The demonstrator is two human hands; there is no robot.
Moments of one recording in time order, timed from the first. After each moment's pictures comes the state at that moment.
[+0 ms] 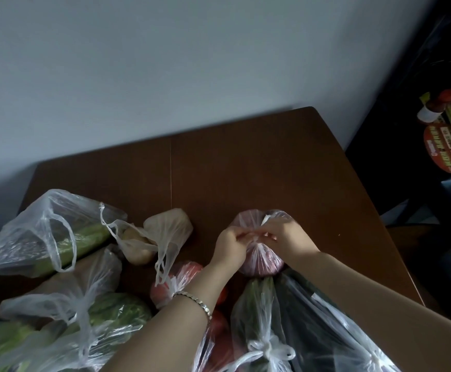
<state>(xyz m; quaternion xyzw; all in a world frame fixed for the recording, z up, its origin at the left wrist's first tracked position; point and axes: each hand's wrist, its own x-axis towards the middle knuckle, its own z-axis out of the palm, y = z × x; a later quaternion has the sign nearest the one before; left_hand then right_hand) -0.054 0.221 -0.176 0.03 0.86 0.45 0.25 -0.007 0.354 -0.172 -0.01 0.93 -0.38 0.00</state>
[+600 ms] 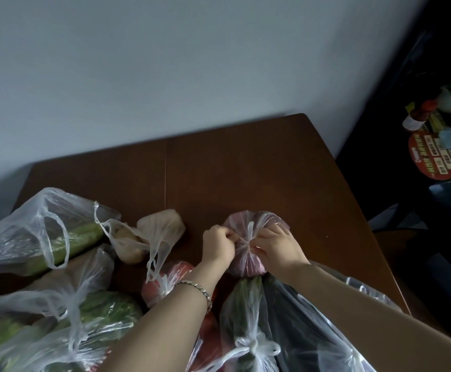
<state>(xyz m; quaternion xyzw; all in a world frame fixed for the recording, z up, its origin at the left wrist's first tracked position) -0.060 0.224 -0.180 0.04 0.93 0.29 0.20 0.013 0.349 -0.175 0.00 0.97 -0.22 0.04</state>
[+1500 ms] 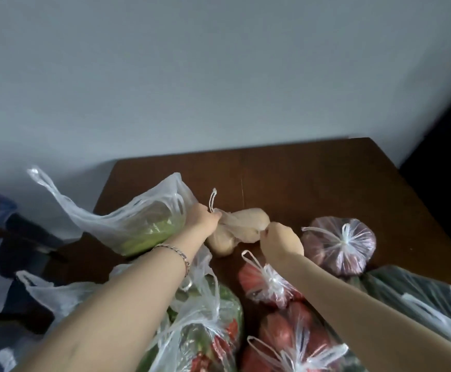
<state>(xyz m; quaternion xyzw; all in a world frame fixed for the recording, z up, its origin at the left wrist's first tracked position) -0.152 0.011 -0.103 -0.09 0.92 0.32 0.20 -0.057 0.137 -0.105 0.28 0.91 -0.28 0.14</state>
